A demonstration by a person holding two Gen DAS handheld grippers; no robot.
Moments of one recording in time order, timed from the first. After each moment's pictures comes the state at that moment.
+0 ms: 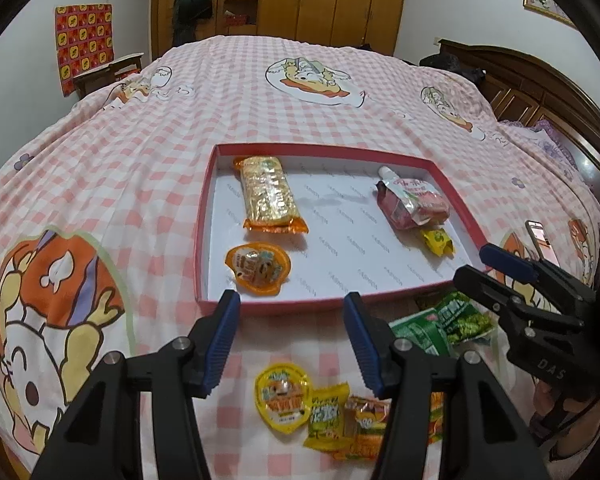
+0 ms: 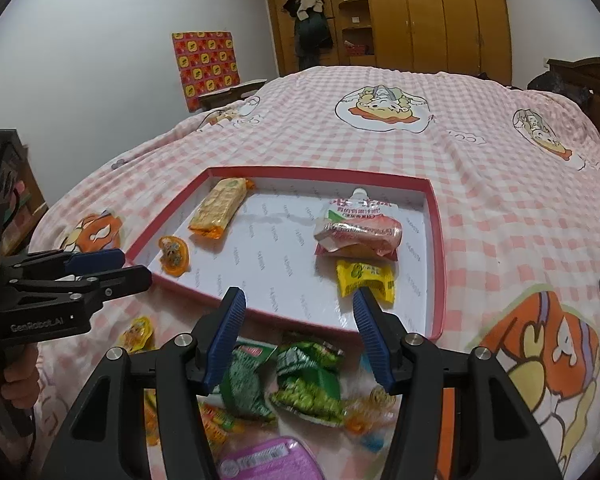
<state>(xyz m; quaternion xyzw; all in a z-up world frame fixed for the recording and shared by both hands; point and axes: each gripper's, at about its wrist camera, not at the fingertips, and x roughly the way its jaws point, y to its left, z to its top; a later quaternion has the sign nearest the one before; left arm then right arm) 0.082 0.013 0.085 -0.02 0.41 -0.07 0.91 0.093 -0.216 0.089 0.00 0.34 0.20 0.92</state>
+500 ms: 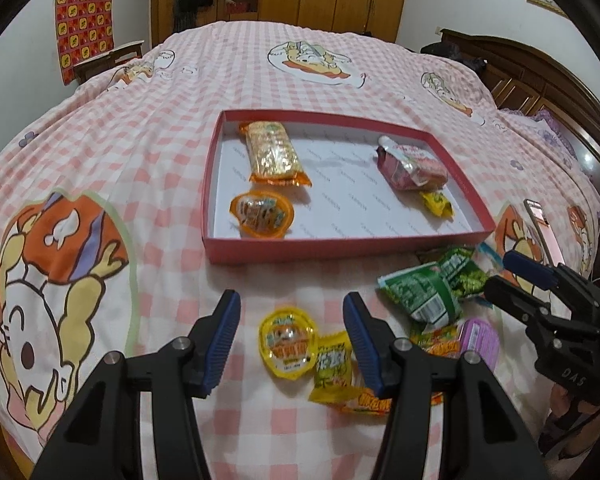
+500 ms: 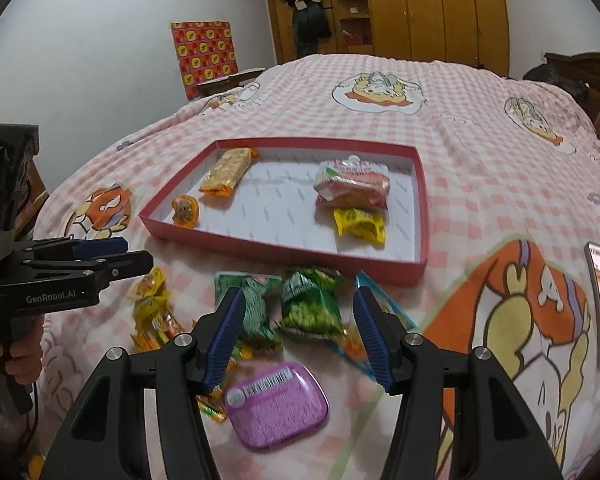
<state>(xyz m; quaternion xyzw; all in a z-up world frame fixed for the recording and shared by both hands) 0.057 0.016 0.068 -0.02 0.43 -0.07 0.90 0.056 -0.231 0.080 0.00 0.36 0.19 0.91</state>
